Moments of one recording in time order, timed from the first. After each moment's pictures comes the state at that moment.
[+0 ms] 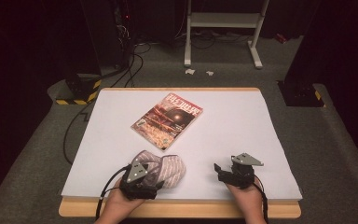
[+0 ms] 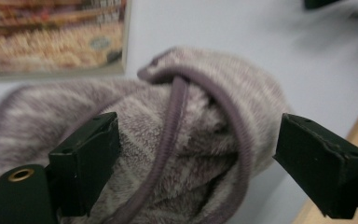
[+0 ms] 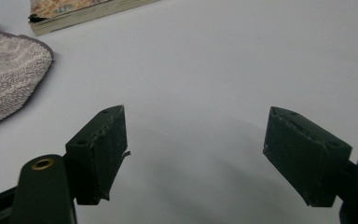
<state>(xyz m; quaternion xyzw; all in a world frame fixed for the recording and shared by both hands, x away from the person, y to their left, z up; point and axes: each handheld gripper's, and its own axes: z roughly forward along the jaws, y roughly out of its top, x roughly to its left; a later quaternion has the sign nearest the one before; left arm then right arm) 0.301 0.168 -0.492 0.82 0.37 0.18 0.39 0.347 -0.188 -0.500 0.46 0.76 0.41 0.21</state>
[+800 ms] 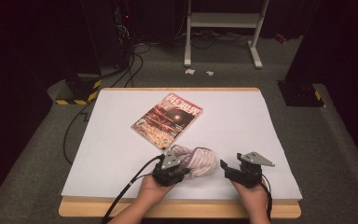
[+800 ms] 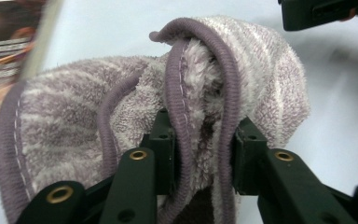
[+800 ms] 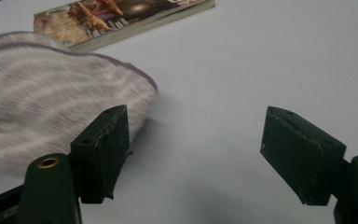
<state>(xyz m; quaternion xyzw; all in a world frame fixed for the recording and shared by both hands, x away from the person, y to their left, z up) 0.345 0.079 -0.493 0.82 0.33 0.14 0.44 0.345 -0.207 -0.487 0.48 0.73 0.44 0.22</state>
